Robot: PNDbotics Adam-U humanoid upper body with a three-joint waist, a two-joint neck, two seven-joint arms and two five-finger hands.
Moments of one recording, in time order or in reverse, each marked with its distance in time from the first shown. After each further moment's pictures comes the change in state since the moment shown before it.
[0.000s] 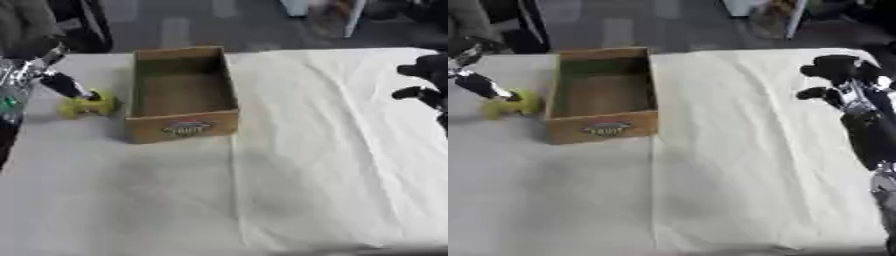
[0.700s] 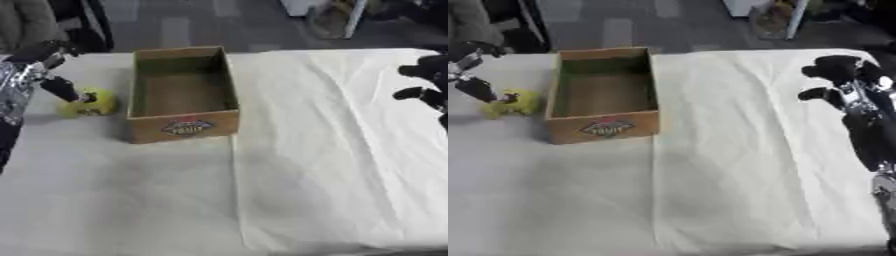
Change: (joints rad) left arm 0.003 0.000 0.007 0.025 -0.005 -0.003 -0.008; right arm 0.000 0.000 0.000 0.000 0.000 0.001 -0.001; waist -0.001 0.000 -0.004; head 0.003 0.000
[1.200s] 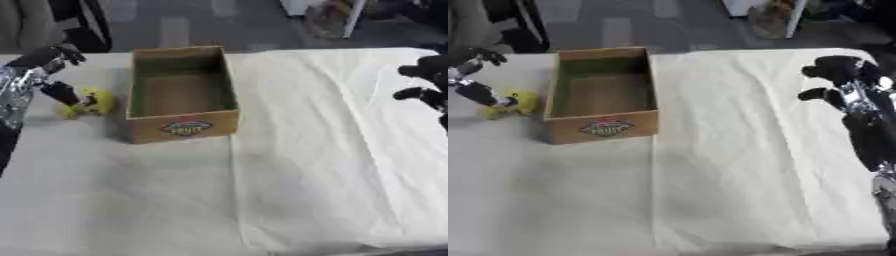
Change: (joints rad) left arm 0.022 0.000 0.002 0.018 -0.012 -0.015 -0.019; right arm 0.000 0.001 0.003 0.002 0.001 0.001 -0.001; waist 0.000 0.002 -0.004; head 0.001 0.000
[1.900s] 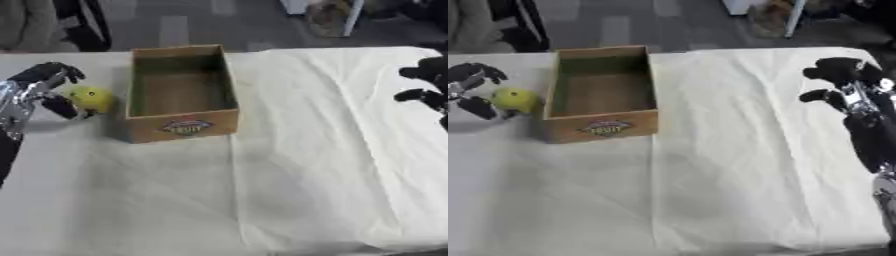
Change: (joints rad) left arm 0.029 -0.005 0.003 0.025 -0.021 0.003 0.016; right arm 0.000 0.003 0.000 0.003 0.003 0.002 -0.002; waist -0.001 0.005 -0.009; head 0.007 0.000
